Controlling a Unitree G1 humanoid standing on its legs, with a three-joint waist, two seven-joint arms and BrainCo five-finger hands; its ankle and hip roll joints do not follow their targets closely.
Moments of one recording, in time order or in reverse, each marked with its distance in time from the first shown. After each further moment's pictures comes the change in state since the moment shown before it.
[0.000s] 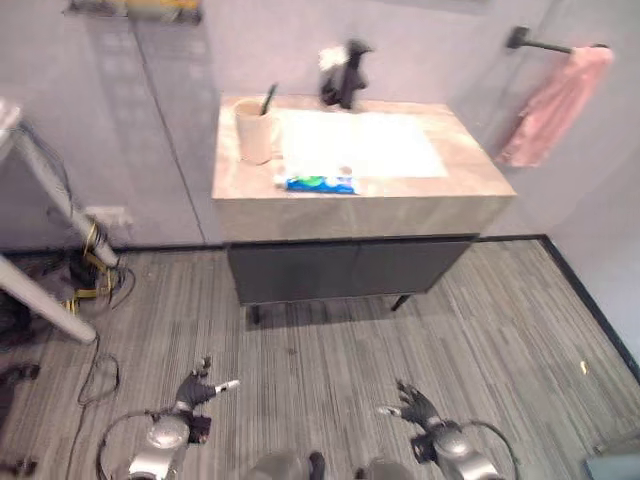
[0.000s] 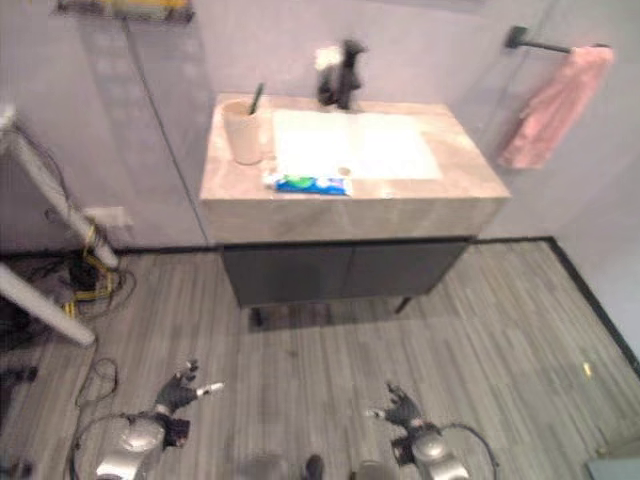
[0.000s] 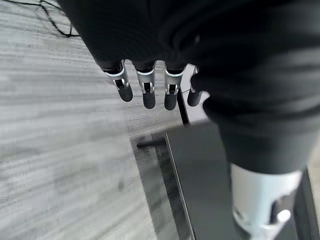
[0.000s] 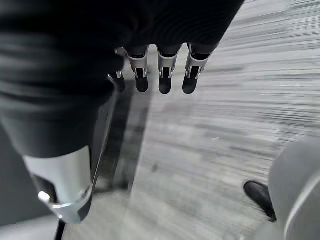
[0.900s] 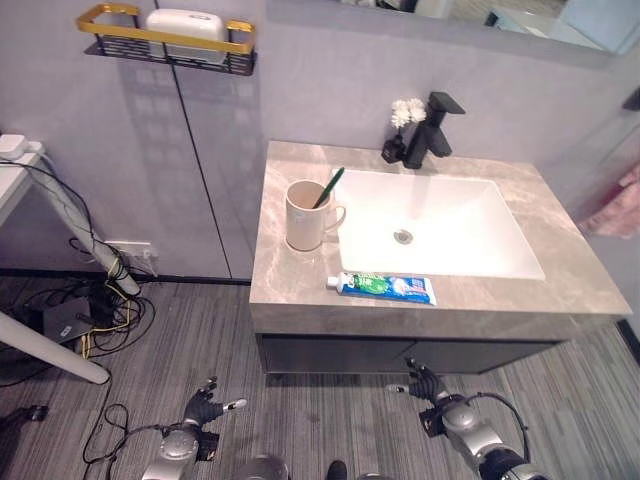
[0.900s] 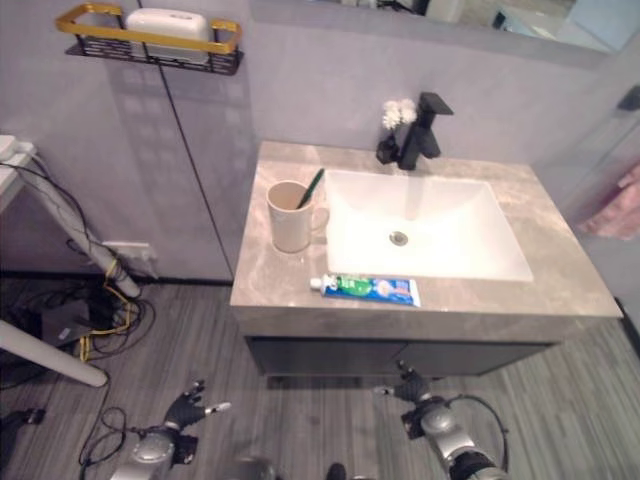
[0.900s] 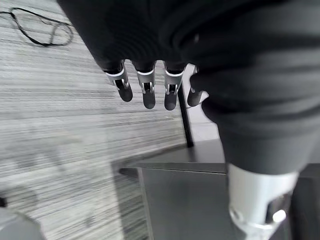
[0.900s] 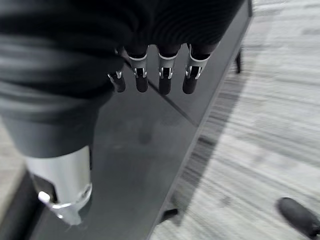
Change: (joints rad) left arm -0.030 -0.046 -0.038 0.087 0.029 -0.002 0.020; right arm -0.110 -0.035 0.028 0.127 -0.021 0.015 -0.019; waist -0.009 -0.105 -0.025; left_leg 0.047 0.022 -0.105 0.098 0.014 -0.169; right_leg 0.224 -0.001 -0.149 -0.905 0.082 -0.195
